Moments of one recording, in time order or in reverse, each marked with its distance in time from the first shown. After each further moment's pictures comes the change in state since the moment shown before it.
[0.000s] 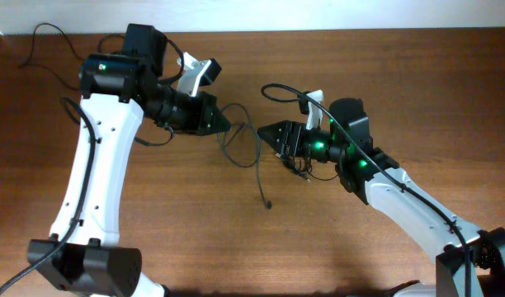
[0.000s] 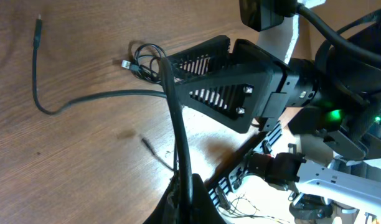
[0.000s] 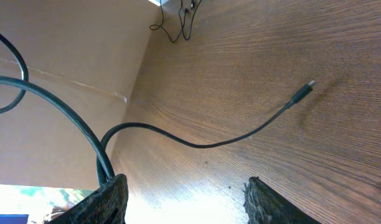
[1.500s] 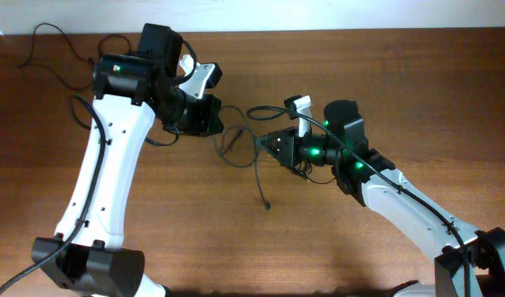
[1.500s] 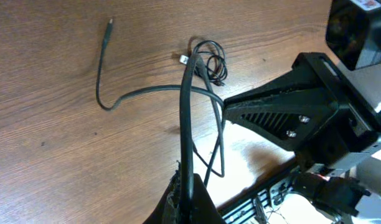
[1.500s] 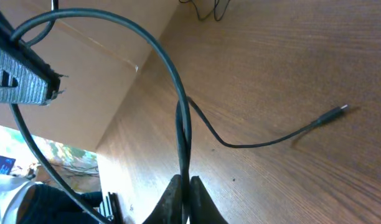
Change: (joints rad) left arm -0.065 0.000 0.000 0.027 -0.264 -0.111; right arm 0.031 0.000 0.000 0.003 -0.093 -0.200
